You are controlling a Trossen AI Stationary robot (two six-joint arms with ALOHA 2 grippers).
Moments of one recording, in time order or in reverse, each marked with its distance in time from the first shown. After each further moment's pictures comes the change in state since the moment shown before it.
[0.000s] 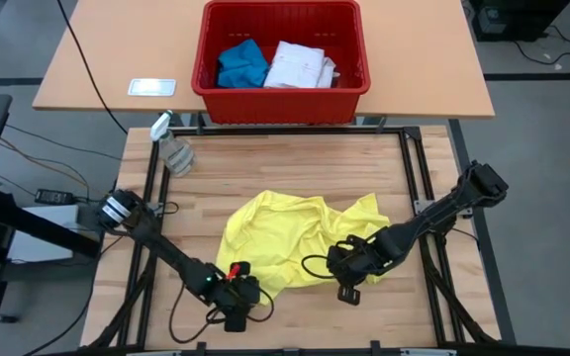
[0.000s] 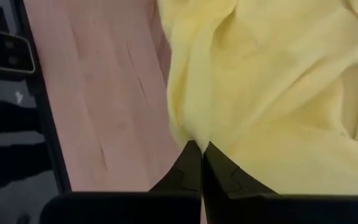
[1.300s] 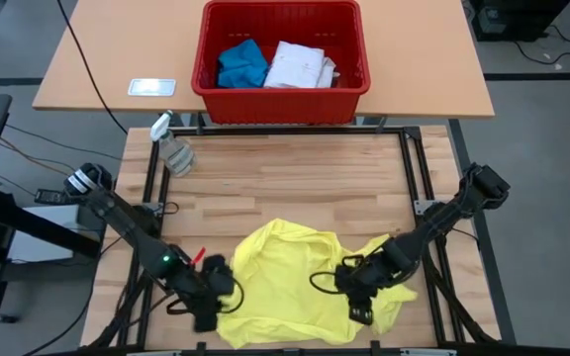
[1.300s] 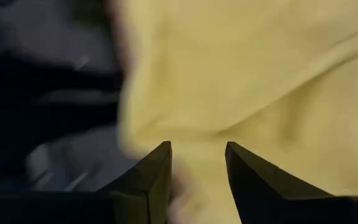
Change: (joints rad) left arm -0.028 -0.387 0.060 -0.343 0.015 -0.168; right arm 0.066 0.001 0.010 0.037 -0.141 0.145
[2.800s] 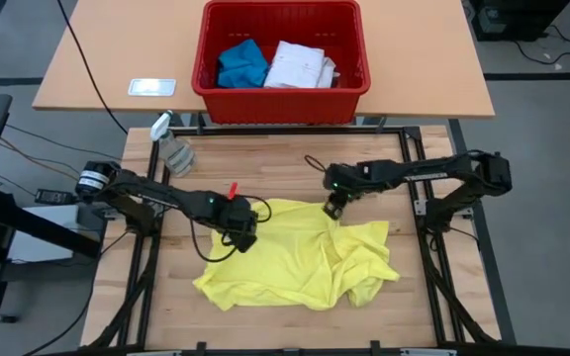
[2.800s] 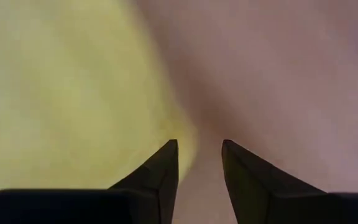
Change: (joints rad) left arm 0.536 0.065 -0.053 -0.224 0.036 -0.155; right arm -0.755 -0.137 -0.255 0.060 0.128 -0.540
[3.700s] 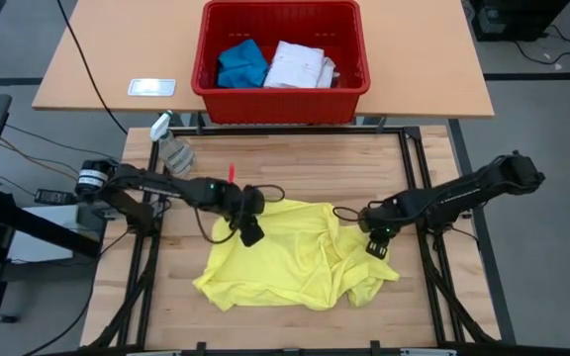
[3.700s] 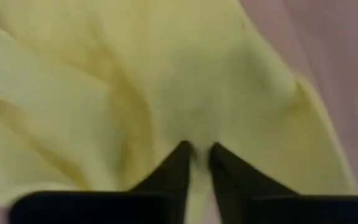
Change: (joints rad) left arm 0.155 -0.013 0.000 0.167 0.150 0.399; right arm 0.328 -0.270 -0.312 -0.151 -0.154 0.251
